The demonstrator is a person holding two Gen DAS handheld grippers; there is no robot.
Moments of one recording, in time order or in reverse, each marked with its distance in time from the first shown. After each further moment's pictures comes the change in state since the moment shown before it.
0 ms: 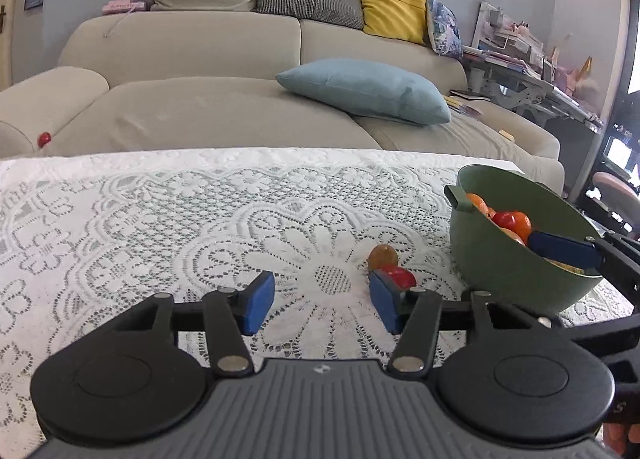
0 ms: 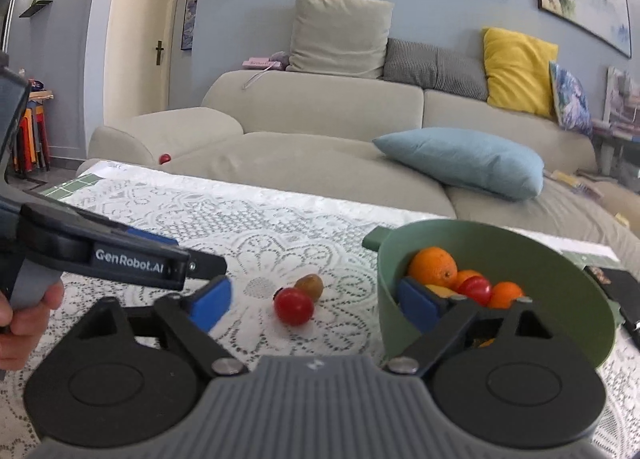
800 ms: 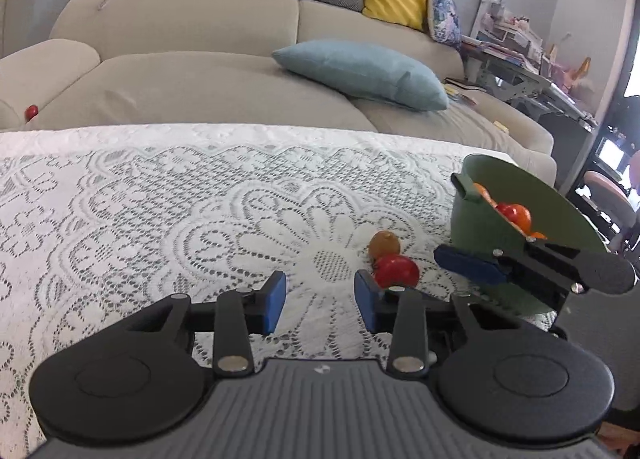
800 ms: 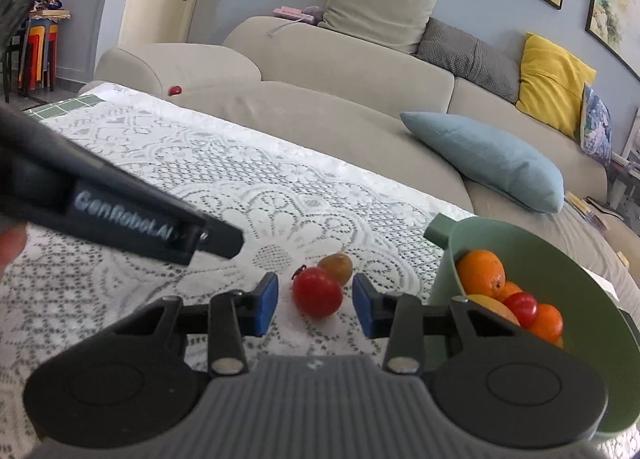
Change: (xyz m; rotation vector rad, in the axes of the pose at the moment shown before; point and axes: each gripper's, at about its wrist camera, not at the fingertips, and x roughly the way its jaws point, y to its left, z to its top) left arm 0.015 0.012 -0.002 -0.039 0.066 -0.037; right arm 0.061 0.034 -0.004 -0.183 0.145 -0.008
